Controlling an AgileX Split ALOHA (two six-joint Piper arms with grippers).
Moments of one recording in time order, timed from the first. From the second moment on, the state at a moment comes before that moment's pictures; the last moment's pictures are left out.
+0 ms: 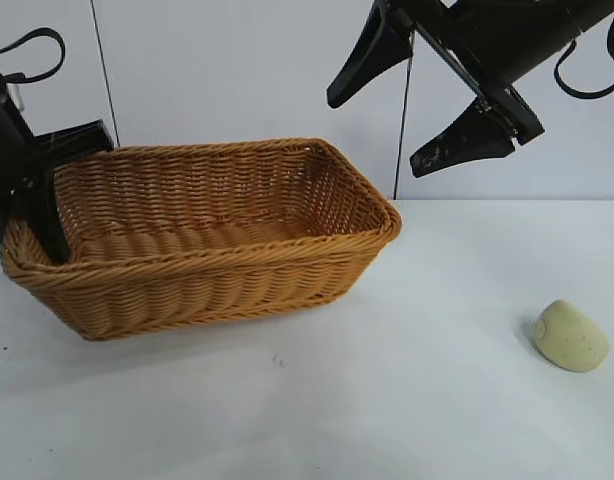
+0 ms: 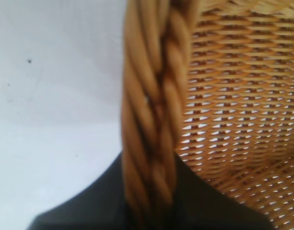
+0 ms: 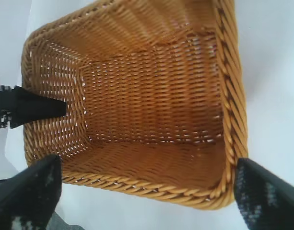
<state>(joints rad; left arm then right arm) -0.17 1.97 -1.36 -0.43 0.96 -0.13 0.21 1.71 -1.23 0.86 0.84 -0.34</state>
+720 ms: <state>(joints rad) -0.17 2.08 -1.36 -0.43 0.92 -0.03 0.21 1.71 -1.23 0.86 0.85 -0.34</state>
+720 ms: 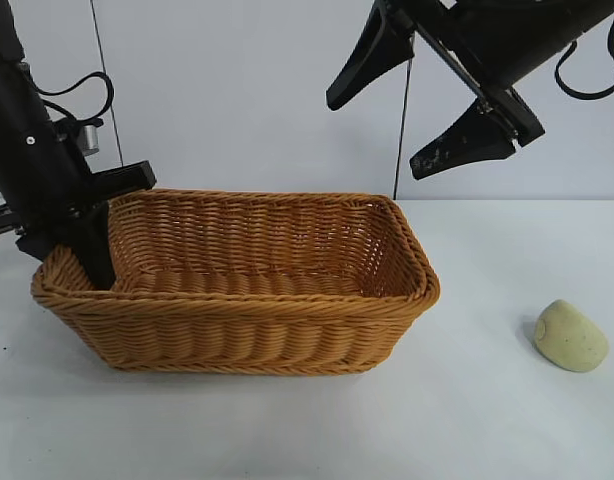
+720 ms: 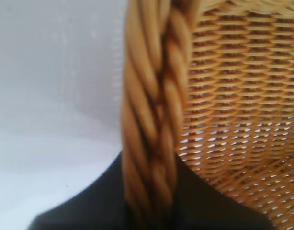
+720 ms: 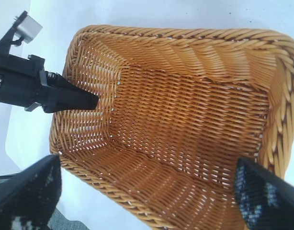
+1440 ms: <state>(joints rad) -0.17 2.09 -1.35 -0.45 0.91 -0.02 0.21 1.71 -1.23 0.86 0.85 -0.34</state>
